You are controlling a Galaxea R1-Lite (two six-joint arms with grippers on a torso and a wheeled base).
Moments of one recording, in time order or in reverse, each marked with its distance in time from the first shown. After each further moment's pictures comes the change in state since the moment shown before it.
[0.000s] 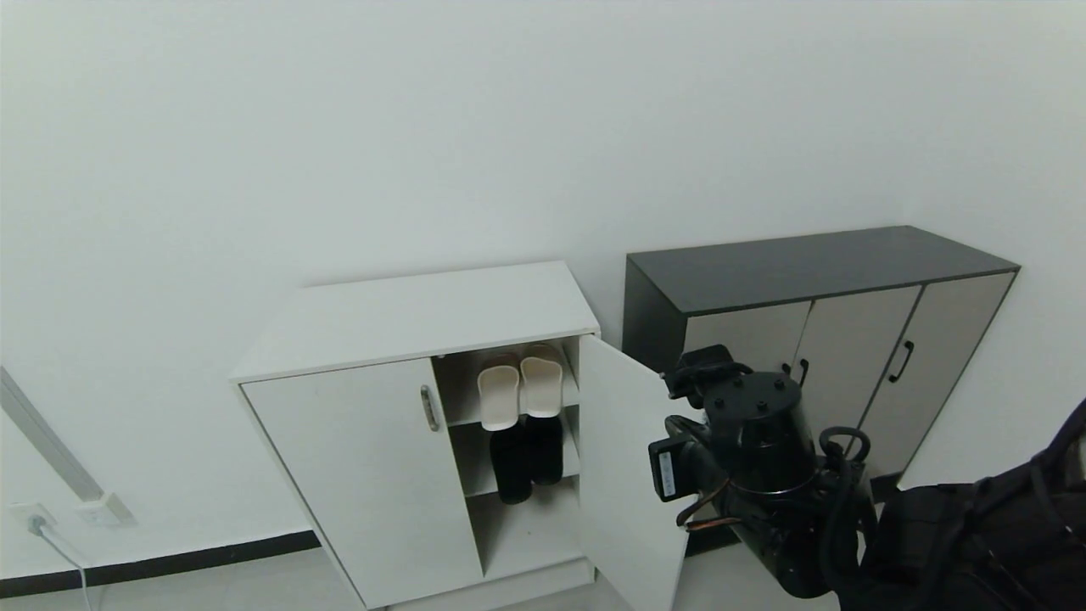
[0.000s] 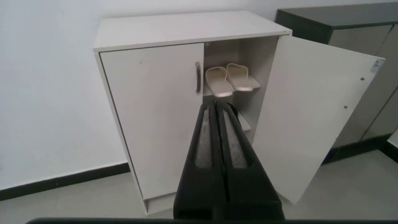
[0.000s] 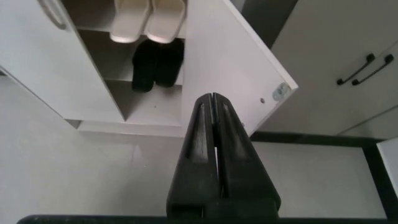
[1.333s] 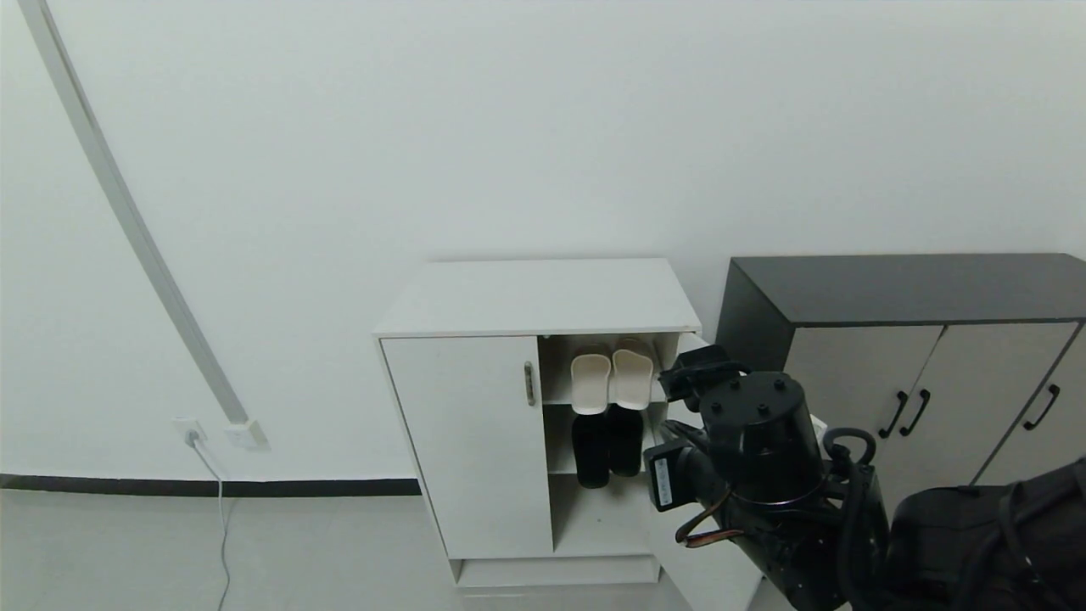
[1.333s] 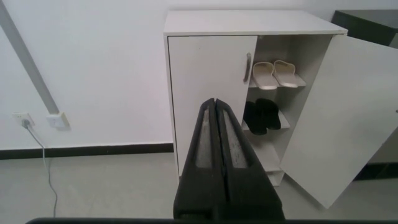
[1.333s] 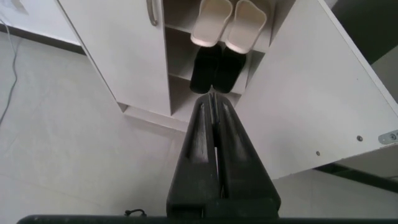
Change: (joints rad) left arm 0.000 0.000 0.000 0.000 0.001 -0.001; right arm 0.048 -0.042 -0.016 0.079 -0.010 0.030
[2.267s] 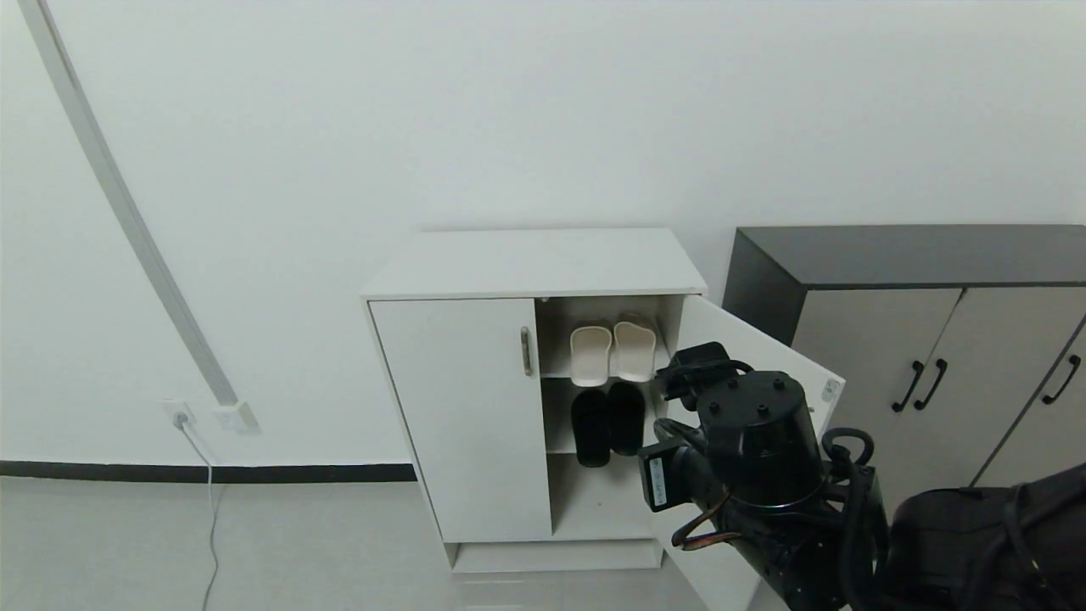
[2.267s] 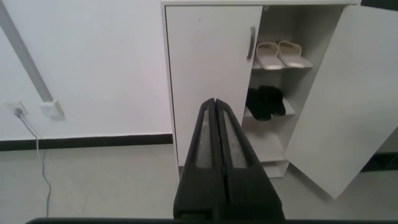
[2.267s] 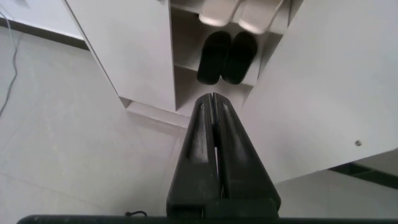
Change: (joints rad) left arm 0.000 0.000 0.000 0.000 -0.001 0.001; right arm 0.015 -0.006 -0.010 0.001 0.000 0.012
